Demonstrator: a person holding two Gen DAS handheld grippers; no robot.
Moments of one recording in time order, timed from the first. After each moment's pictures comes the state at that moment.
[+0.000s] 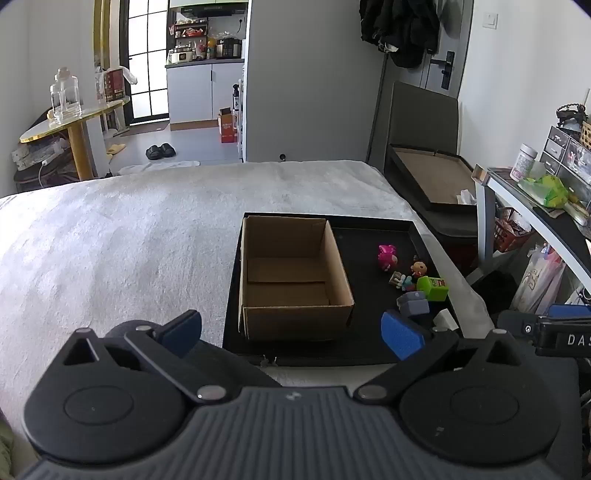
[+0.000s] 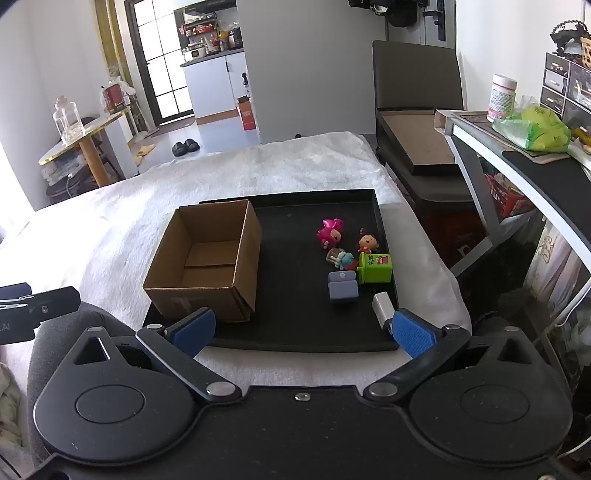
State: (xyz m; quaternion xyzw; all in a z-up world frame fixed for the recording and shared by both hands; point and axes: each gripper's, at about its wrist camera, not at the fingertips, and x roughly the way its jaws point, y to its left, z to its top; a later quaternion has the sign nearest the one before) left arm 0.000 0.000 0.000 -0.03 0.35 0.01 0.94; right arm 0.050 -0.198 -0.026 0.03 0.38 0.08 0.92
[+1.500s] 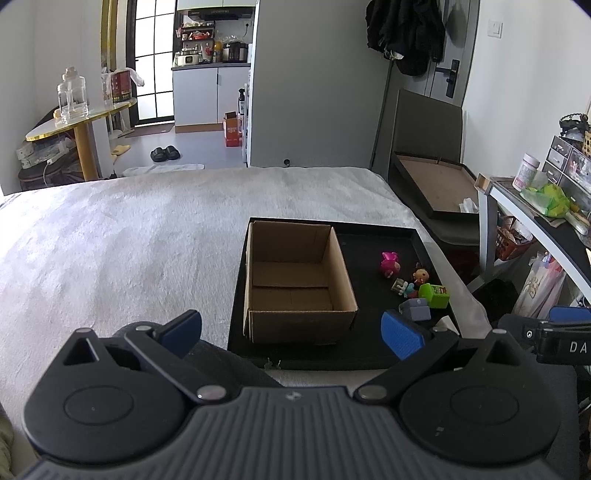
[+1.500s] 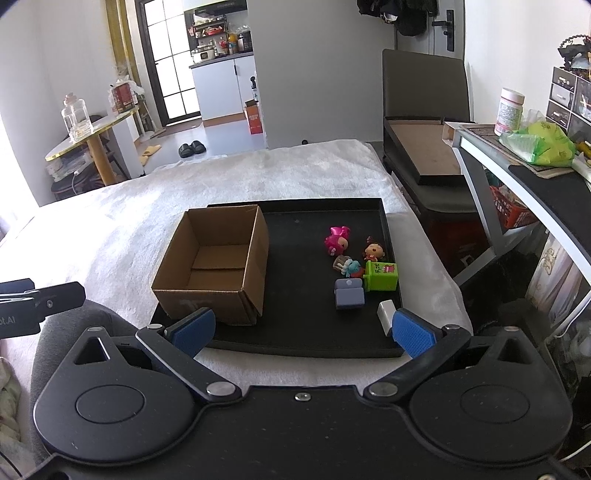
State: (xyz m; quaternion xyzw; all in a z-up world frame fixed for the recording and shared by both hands) left arm -0.007 0.007 0.007 -0.04 0.34 0.02 0.94; right arm 0.047 -0.190 -0.015 0.02 0.38 0.09 0.92
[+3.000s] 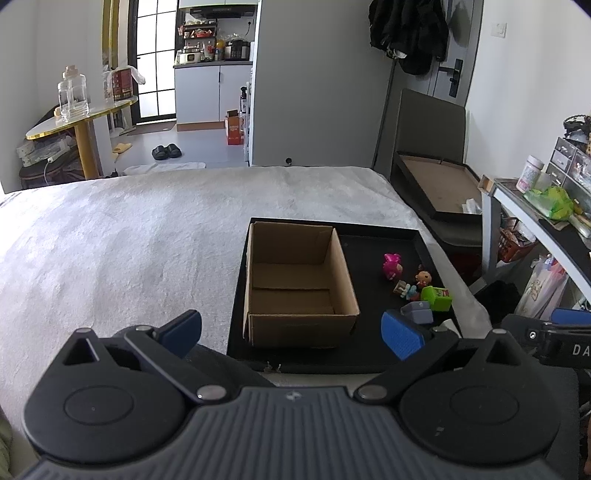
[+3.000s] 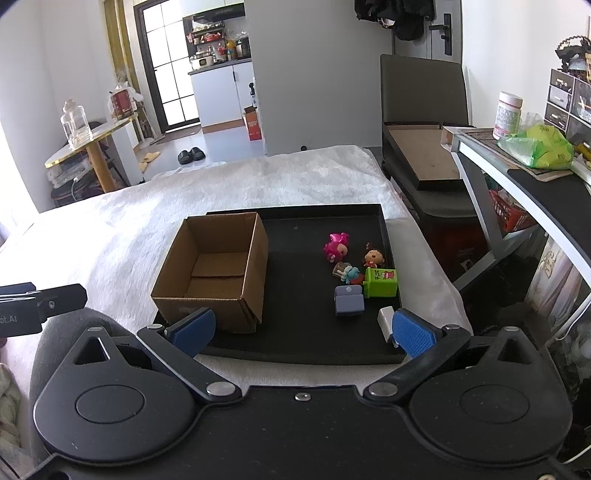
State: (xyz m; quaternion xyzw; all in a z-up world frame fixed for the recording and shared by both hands) left arm 0.006 0.006 0.003 -0.04 0.35 0.02 0.94; right arm 0.049 -0.191 -0.016 0.03 0.37 0.09 0.93
